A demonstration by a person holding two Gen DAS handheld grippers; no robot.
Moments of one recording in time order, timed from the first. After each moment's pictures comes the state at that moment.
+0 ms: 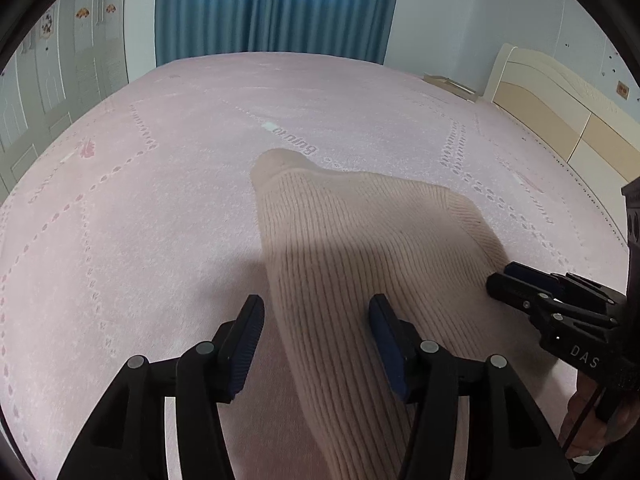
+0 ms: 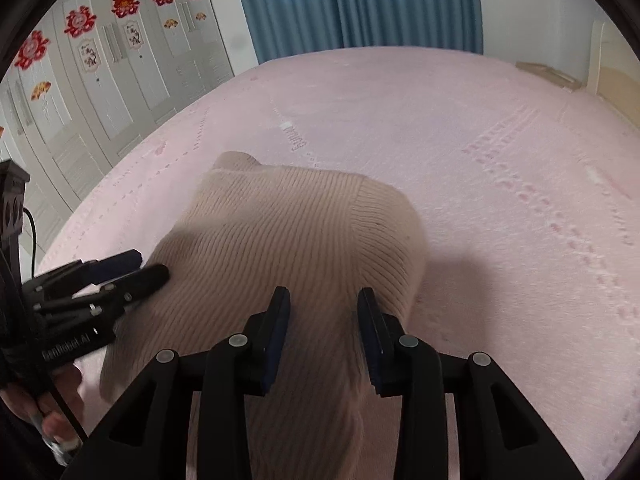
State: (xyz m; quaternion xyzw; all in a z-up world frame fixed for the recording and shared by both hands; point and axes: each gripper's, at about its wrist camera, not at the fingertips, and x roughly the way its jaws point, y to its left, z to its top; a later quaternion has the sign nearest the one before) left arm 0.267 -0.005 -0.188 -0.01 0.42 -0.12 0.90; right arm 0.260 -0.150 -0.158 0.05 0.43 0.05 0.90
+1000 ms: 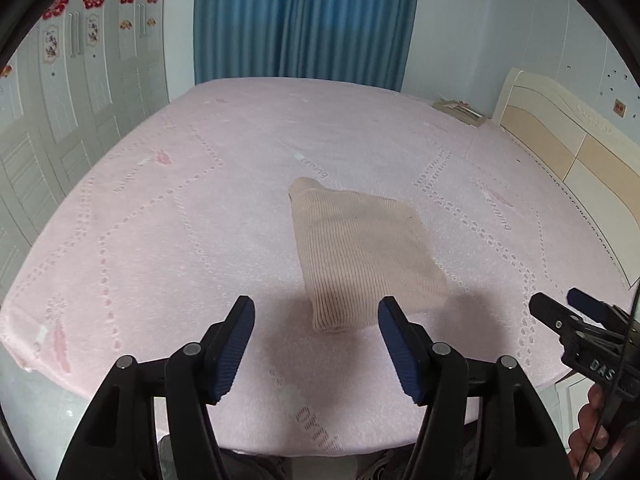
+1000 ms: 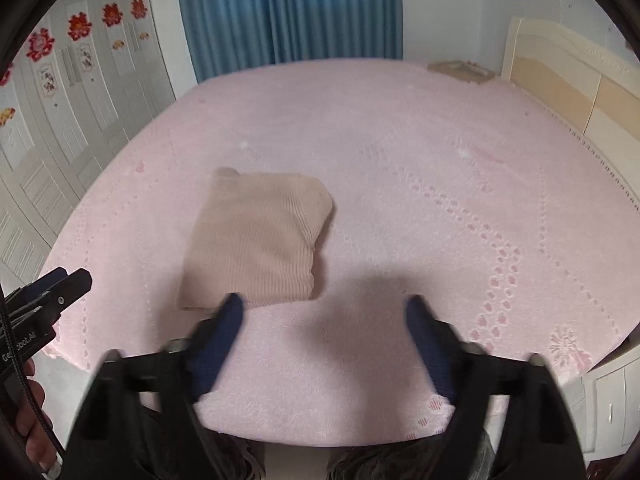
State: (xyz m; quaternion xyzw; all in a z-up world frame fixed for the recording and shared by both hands) left arm 0.098 0.017 -0.052 -0.02 0.40 -0.07 0.91; right arm 0.073 -0.131 -0.014 0.05 0.41 -0.08 0.91
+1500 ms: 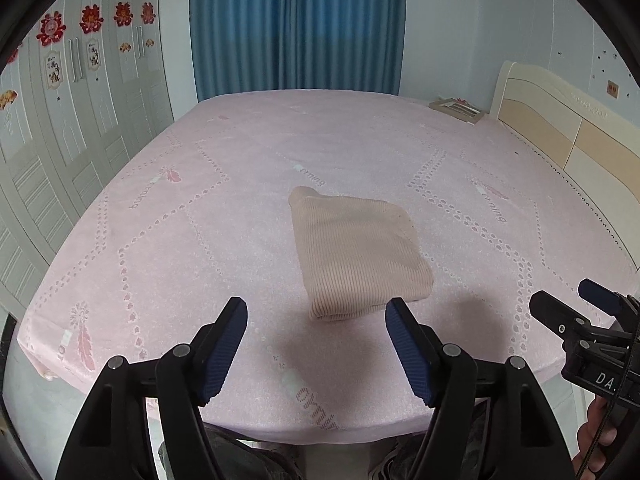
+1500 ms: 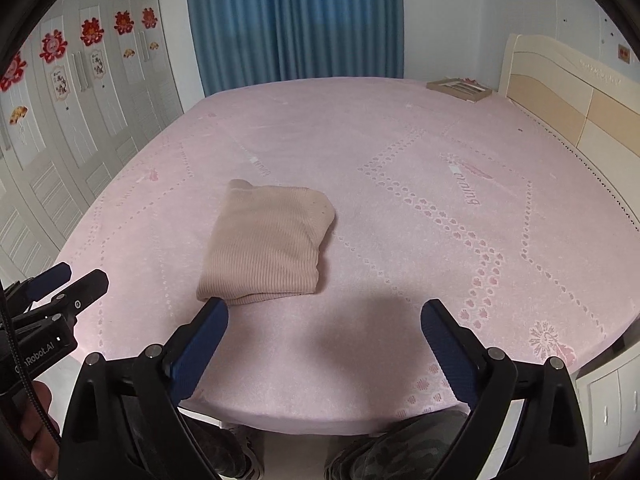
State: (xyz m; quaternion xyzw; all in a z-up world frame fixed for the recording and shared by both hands) left arm 0.068 0.001 -0.025 0.01 0.39 -0.06 0.92; right arm 0.038 -0.126 0.013 0.04 0.40 -0.08 0.91
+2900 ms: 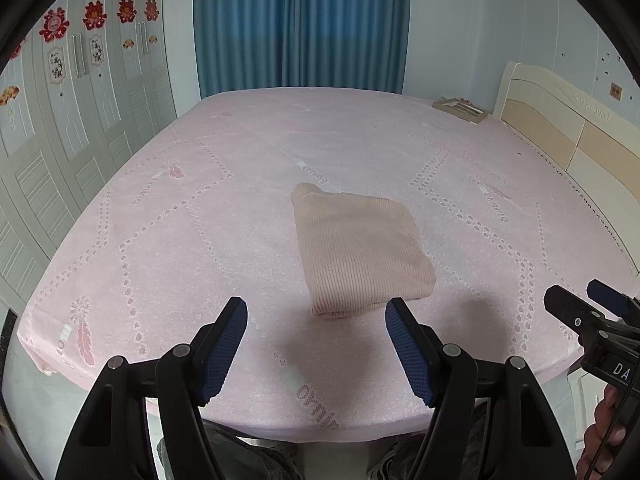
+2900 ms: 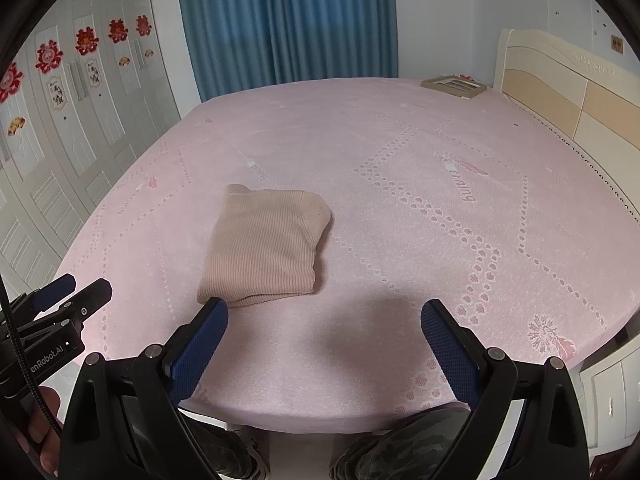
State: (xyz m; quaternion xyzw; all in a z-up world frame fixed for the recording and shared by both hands) left arm 0.063 -0.001 -0.027 0.01 0.39 -0.06 0.92; right arm 0.031 -0.133 0.018 0.06 0.40 -0.08 0.91
